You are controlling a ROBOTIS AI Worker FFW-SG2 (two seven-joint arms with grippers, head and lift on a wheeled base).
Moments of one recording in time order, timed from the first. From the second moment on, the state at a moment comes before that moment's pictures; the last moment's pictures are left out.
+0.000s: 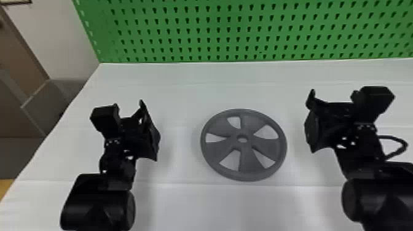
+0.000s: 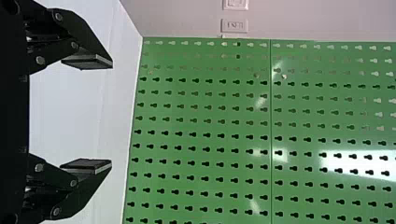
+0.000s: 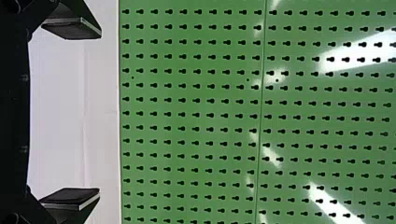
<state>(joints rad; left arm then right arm) 0.01 0.06 0.01 -1.51 0.09 -0.11 0.16 -0.09 -0.07 -0.04 -1.53 -0.06 -0.01 -0.04</state>
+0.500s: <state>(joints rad) 0.01 0.06 0.02 -1.51 0.09 -0.11 0.16 -0.10 -0.09 -0.02 -1.53 -0.06 0.05 -0.04</state>
